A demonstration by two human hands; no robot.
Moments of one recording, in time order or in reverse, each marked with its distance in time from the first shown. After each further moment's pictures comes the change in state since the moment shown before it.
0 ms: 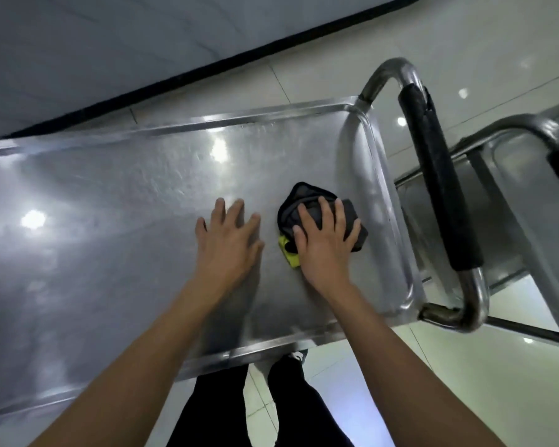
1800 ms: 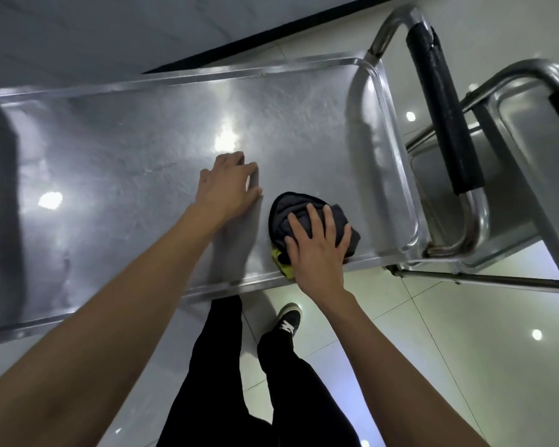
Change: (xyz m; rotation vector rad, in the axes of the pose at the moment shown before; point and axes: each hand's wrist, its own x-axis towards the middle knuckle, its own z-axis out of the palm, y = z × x) left_hand -0.020 -0.024 -0.011 -0.105 -0.016 0.002; right_hand -0.131 -0.019 0.011 -0.069 -0.080 -0.088
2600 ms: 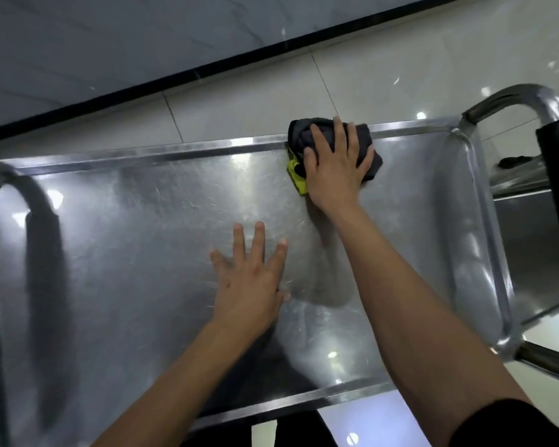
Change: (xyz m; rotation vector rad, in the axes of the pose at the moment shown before) left_hand -0.002 -0.108 -0.008 0.117 -0.146 0.028; right_hand 0.322 -0.144 -0.030 0.086 0.078 0.104
